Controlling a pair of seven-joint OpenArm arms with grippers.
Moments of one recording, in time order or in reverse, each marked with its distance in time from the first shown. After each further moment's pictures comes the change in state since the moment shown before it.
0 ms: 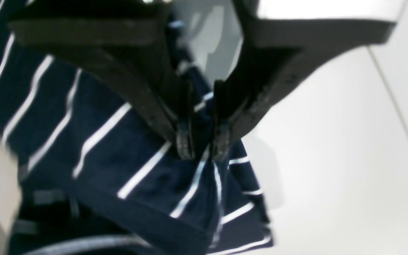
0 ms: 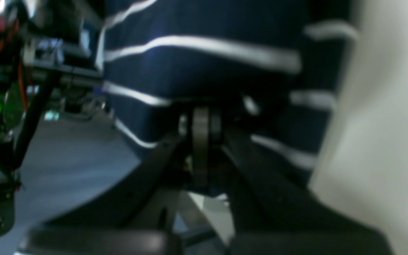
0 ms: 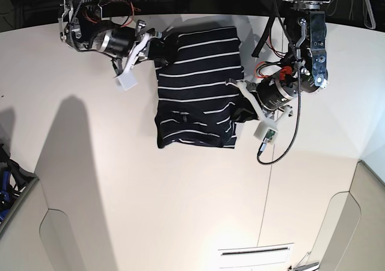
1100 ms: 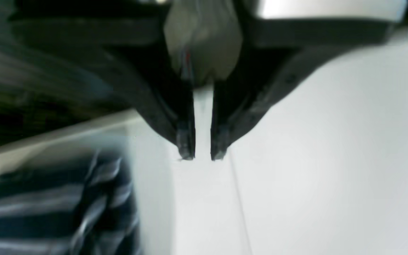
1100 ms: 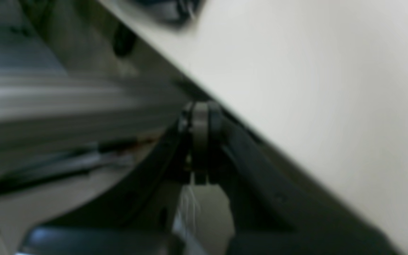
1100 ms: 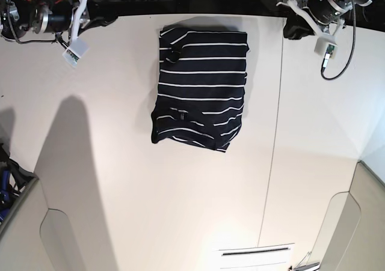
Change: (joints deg) left arm 36.8 0.5 -25.7 24.4 -13.0 -1.6 12.2; right arm -14.1 27.6 3.4 20.0 5.2 -0.2 -10.7
